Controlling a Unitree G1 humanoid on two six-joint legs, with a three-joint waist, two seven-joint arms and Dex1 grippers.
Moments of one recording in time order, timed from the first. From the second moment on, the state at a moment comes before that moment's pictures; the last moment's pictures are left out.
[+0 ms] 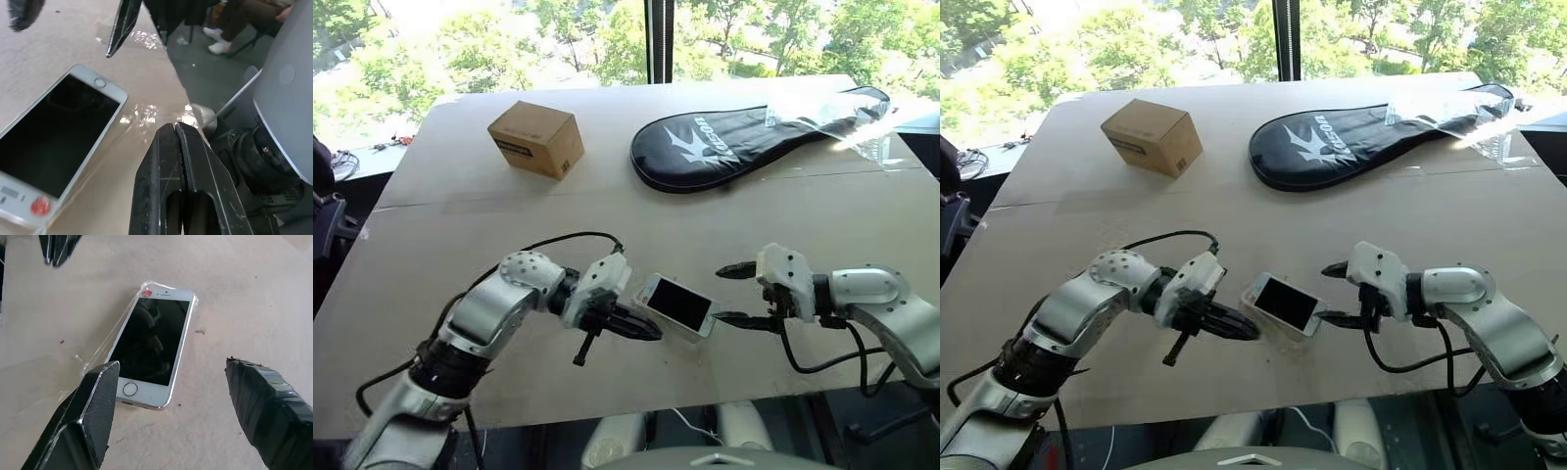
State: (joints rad) left arm -0.39 0.74 -0.34 -0.22 -0.49 0.48 -1.46; right arm -0.20 -0.81 0.17 -0.51 0.42 0.59 0.98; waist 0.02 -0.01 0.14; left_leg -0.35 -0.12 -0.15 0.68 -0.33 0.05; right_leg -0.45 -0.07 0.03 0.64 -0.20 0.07
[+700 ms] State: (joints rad) left arm -0.47 0.46 -0.56 0.05 -0.10 0.09 -1.34; right arm 0.03 -0.90 -0.11 -0.63 0.60 0.60 1.01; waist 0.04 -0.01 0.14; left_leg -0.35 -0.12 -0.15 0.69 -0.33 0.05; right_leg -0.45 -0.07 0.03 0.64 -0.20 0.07
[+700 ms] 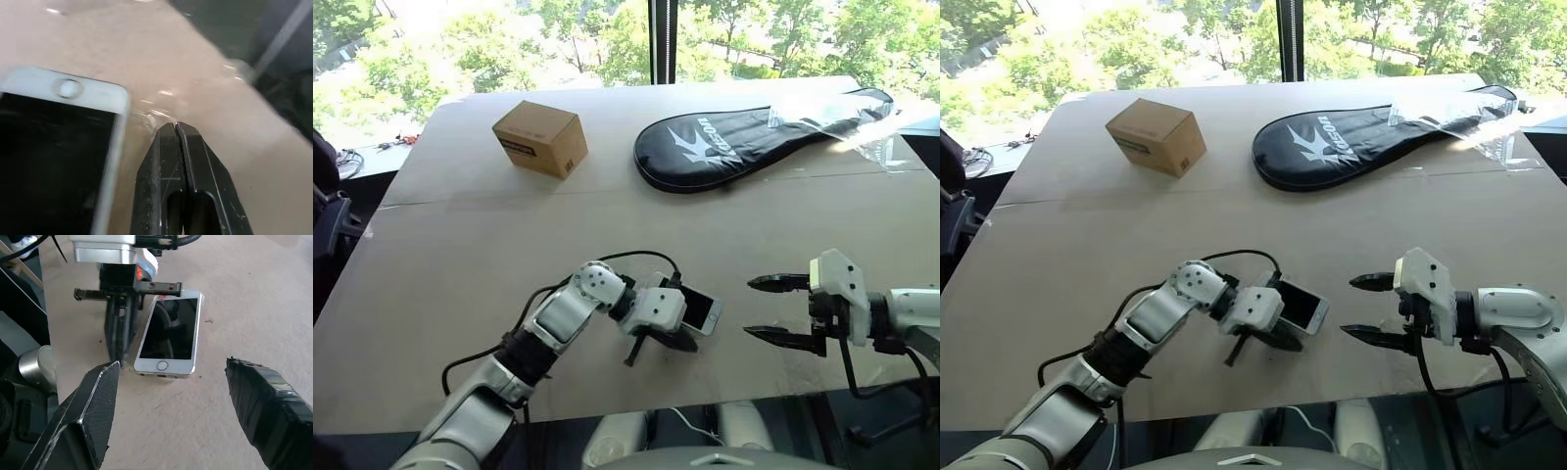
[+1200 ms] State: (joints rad) left arm -0.46 0.35 -0.51 0.08 -0.07 0.13 -1.11; right arm -0.09 -0.84 -0.01 -0.54 0.47 0.57 0.90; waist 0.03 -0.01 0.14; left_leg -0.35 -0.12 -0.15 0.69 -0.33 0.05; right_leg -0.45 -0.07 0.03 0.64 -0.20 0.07
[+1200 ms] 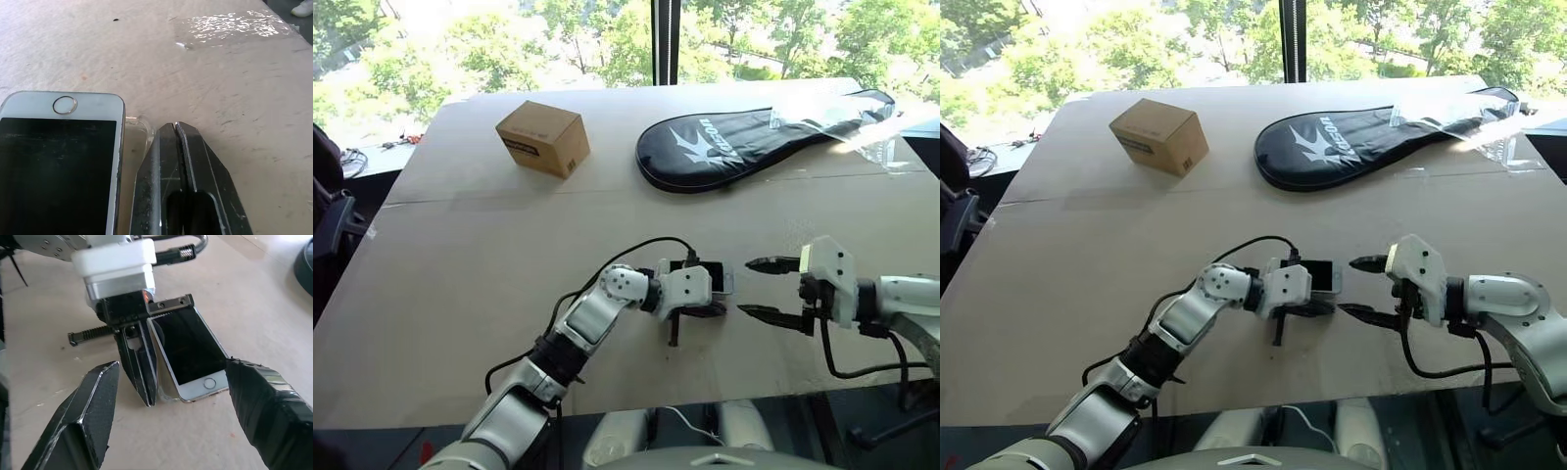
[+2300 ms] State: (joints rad) left arm -0.41 0.73 -0.22 -0.26 -0.24 0.46 -1.10; right arm -0.48 -0.72 0.34 -0.09 0.24 0.44 1.23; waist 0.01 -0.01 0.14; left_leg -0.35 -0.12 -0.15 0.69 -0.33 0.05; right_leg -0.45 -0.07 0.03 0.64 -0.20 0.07
